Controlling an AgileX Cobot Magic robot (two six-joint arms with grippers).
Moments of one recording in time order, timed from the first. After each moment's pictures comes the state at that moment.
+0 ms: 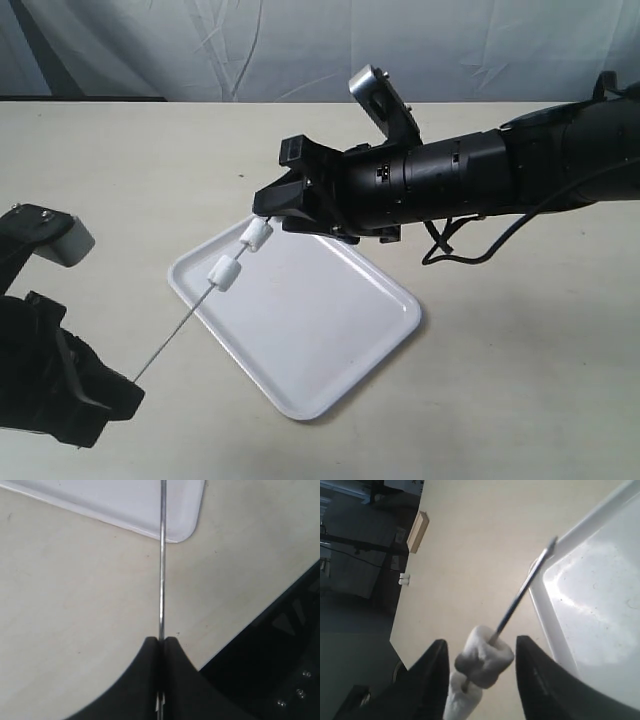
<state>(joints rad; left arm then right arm) -0.41 1.01 -0.54 -0.60 0.90 0.44 0.52 1.74 -0.91 1.74 0.70 -1.04</state>
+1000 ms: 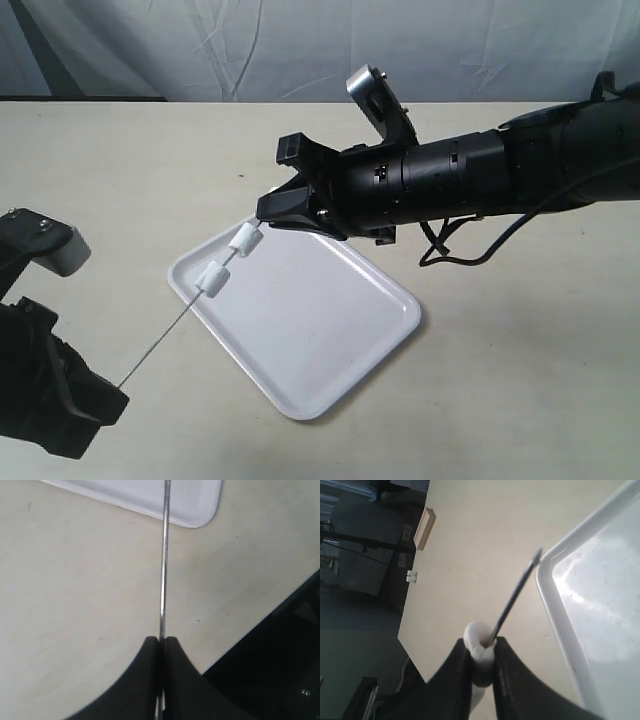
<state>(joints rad) -0.41 1.01 -0.54 -0.51 0.93 0.41 0.52 1.74 -0.91 1.75 0.71 -1.03</state>
